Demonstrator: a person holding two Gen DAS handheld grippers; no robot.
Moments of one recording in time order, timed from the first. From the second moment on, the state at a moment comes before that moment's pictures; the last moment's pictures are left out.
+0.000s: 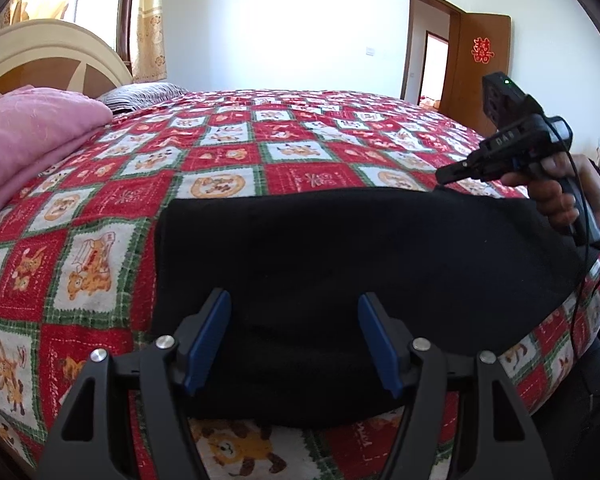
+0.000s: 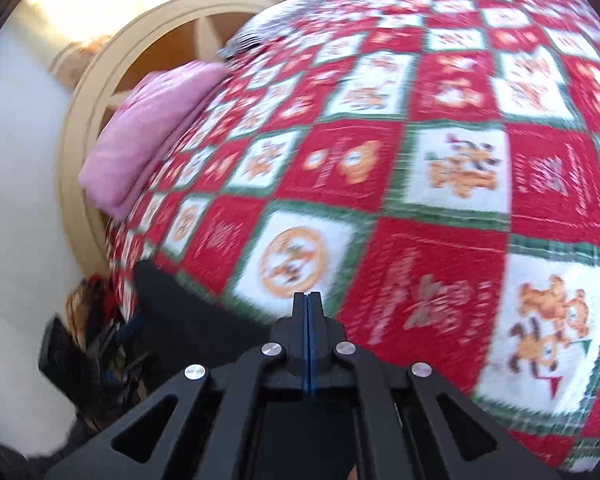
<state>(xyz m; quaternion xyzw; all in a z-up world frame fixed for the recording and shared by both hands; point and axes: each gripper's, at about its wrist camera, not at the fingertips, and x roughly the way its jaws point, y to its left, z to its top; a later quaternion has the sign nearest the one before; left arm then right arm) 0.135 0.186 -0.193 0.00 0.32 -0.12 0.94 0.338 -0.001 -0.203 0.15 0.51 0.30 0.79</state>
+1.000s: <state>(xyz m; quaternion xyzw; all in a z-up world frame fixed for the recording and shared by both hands) 0.127 0.176 -0.206 0.04 0.31 -0.11 0.94 0.331 0.011 -0.216 0.18 0.54 0.35 0.74</state>
